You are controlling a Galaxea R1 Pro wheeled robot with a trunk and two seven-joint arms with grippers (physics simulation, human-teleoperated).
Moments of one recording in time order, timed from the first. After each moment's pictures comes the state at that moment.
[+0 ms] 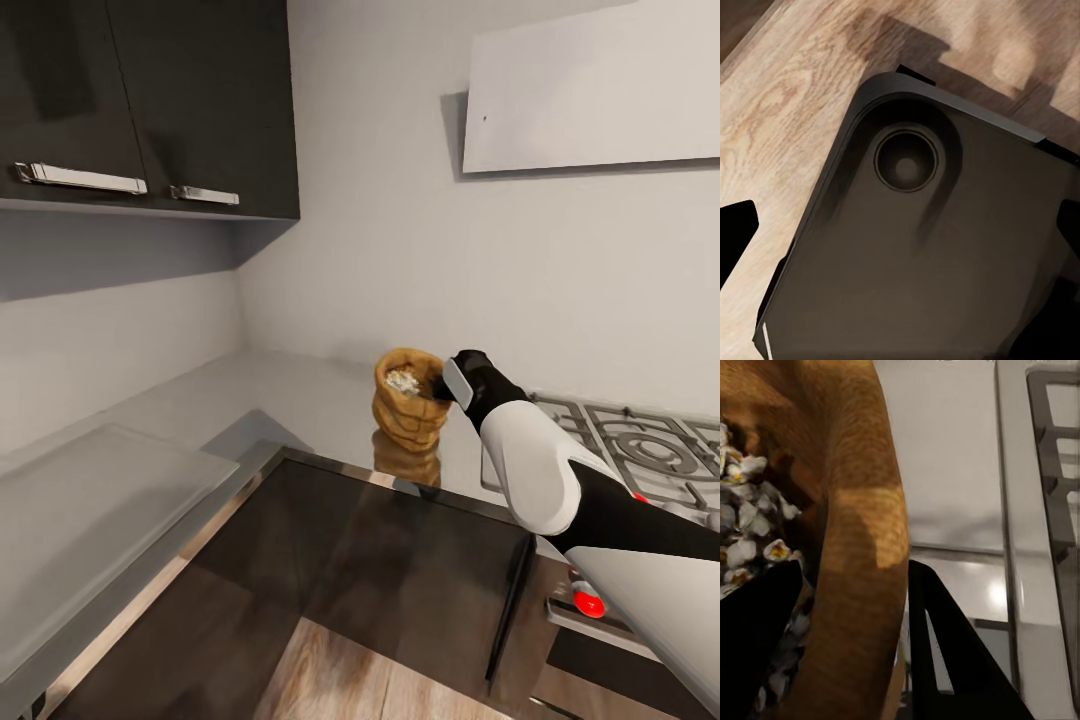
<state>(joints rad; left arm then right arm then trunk) 0.00 0.00 0.05 -0.02 0.41 -0.18 0.00 -1.39 0.17 -0.44 -0.30 0.23 0.65 -0.37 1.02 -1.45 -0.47</state>
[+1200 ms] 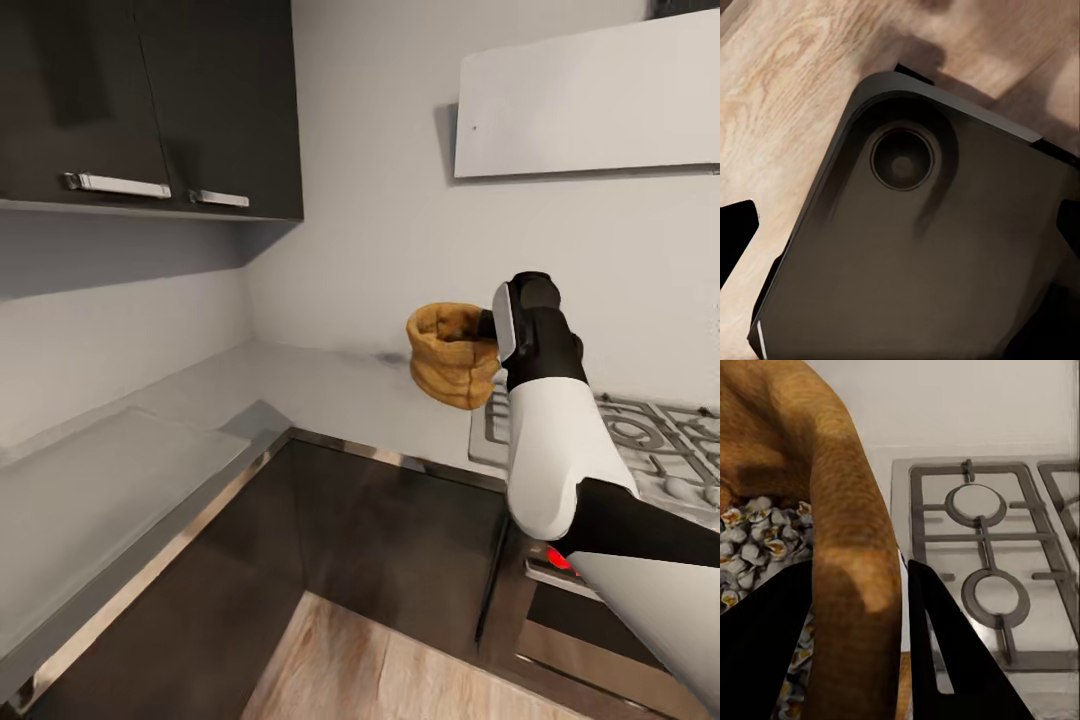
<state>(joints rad) 0.00 -0.01 0.05 -0.02 0.41 -0.18 0.00 -1.38 0.17 -0.33 -0.88 0.20 1.04 -0.37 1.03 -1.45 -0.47</state>
